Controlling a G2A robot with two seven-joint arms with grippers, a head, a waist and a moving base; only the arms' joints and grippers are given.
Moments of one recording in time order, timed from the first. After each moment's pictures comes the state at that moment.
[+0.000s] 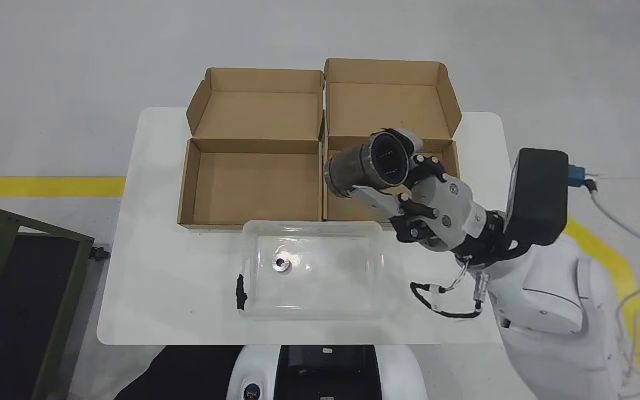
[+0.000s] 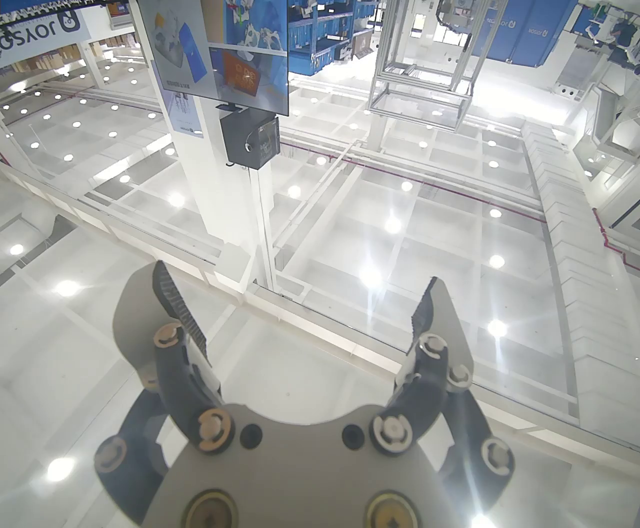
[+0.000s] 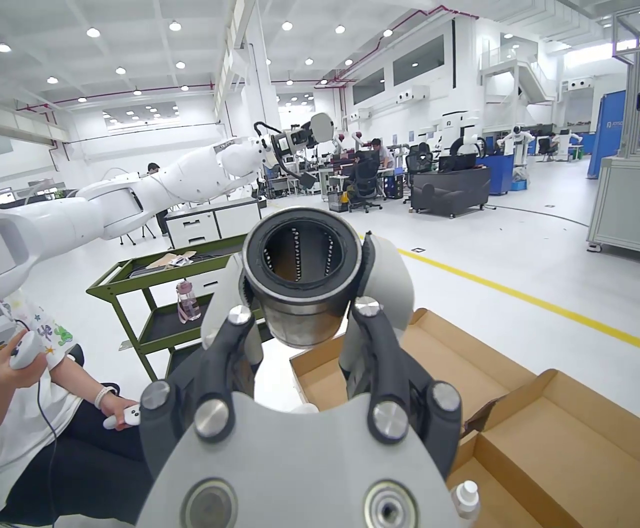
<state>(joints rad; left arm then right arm) -0.42 -0.34 -0.17 -1.17 3.07 0.50 0.07 -1.19 -1.17 1.33 -2.26 -0.58 -0.48 0.33</state>
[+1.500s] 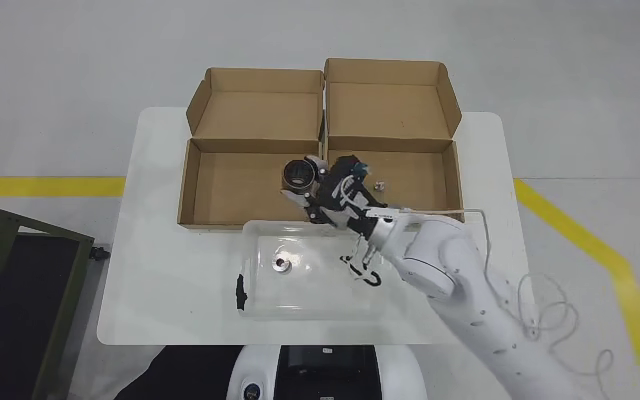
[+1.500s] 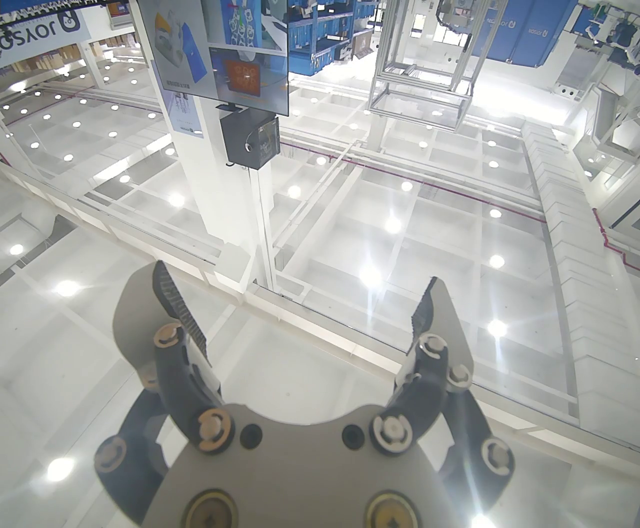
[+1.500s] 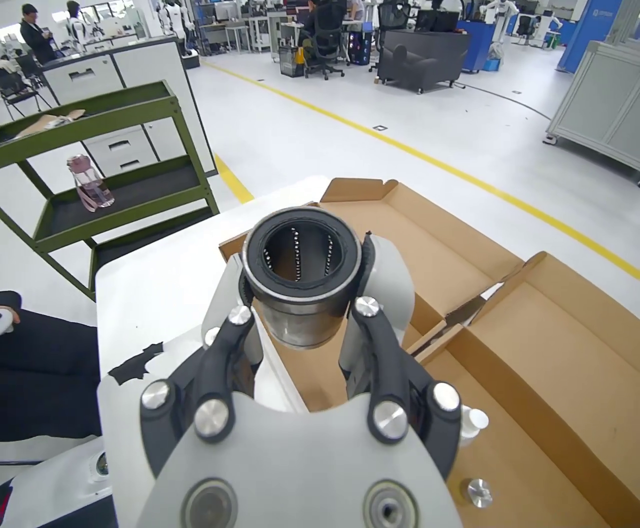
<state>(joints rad) -0.42 -0.34 -0.17 -1.17 3.07 0.50 0.07 -0.98 -1.23 0.93 -1.89 -1.04 -0.27 0.39</state>
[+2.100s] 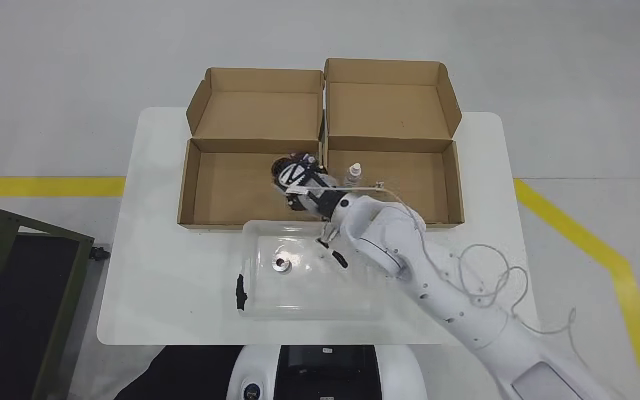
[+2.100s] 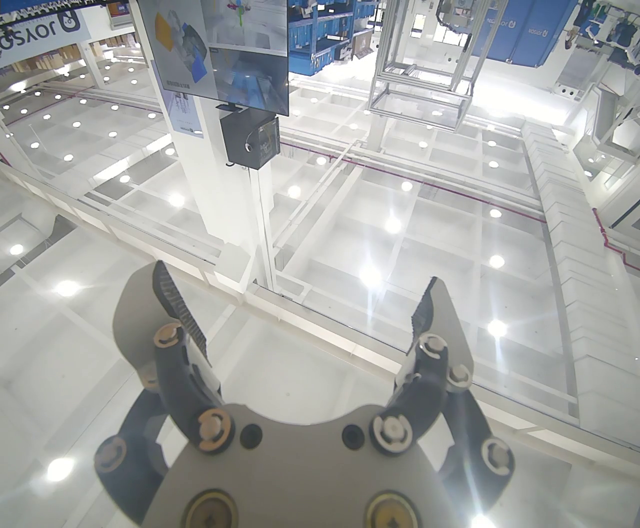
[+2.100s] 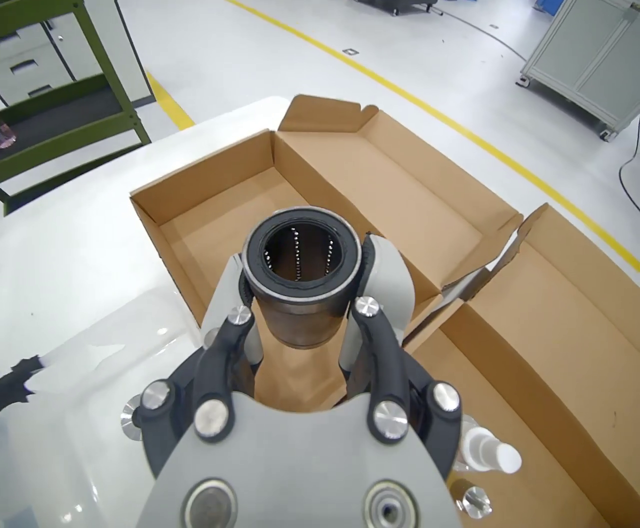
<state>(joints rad) -0.42 -0.34 -0.17 -1.17 3.07 0.50 0.07 -0.79 -1.32 0.73 -1.61 -1.16 -0.10 0.47</state>
